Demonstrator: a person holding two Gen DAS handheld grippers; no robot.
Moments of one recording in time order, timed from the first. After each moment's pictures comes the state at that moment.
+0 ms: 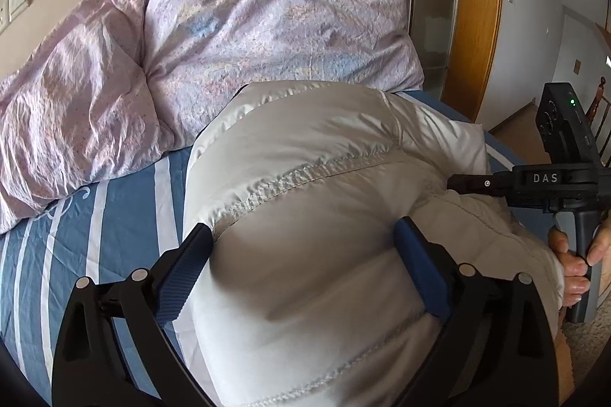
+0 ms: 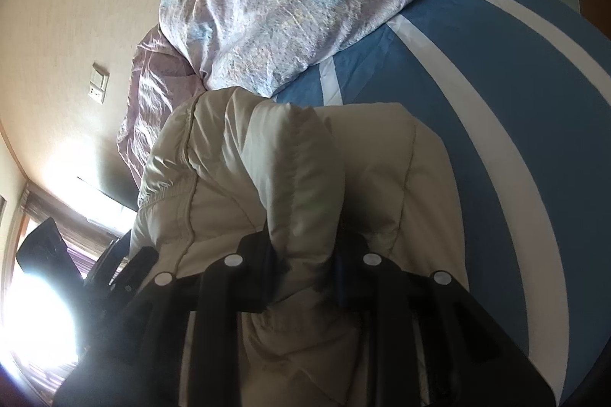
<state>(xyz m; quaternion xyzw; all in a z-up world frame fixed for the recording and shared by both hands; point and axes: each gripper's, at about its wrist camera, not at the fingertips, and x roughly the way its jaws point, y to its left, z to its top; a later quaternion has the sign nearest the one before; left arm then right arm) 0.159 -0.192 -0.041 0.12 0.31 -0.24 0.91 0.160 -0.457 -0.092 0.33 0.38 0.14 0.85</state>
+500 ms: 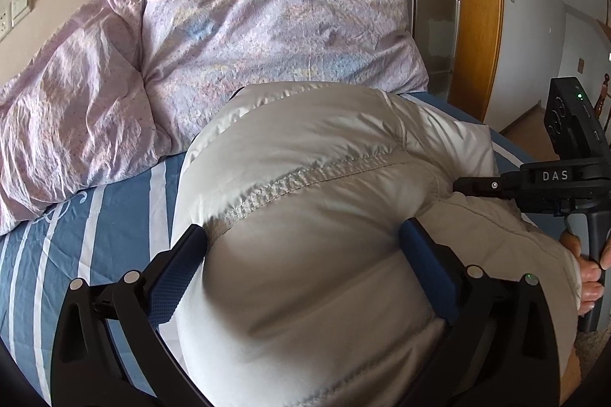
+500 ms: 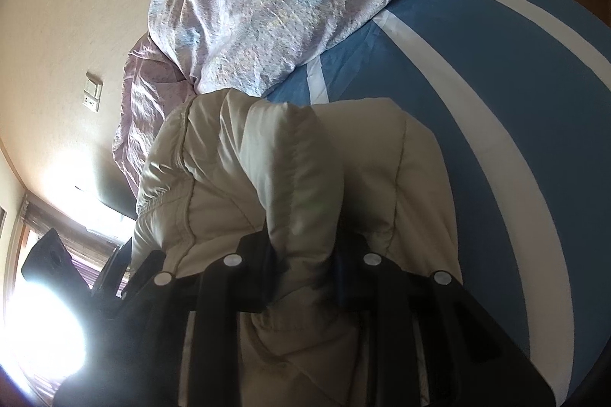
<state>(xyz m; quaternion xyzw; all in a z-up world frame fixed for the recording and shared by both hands) 0.161 -0.204 -0.057 0.12 0.29 -0.23 0.92 0.159 -0.462 -0.102 0.35 0.38 0.13 0.85</state>
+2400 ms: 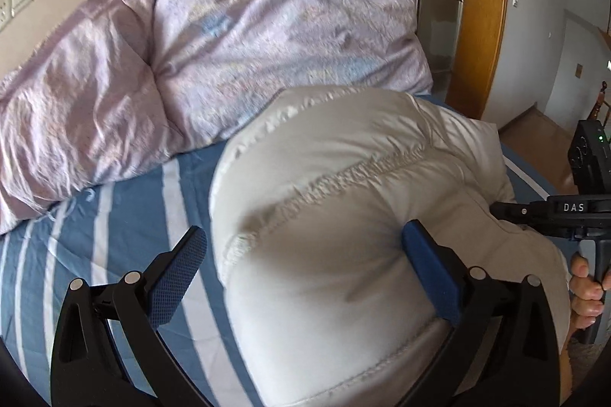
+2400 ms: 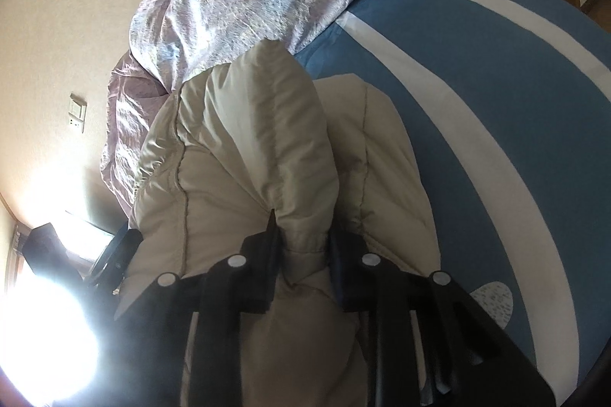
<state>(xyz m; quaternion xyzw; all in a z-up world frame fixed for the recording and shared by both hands) 0.180 -0.179 -0.034 0.10 0.32 -0.25 0.91 0.118 -0.466 -0.106 0.38 0.37 0.07 0.84</state>
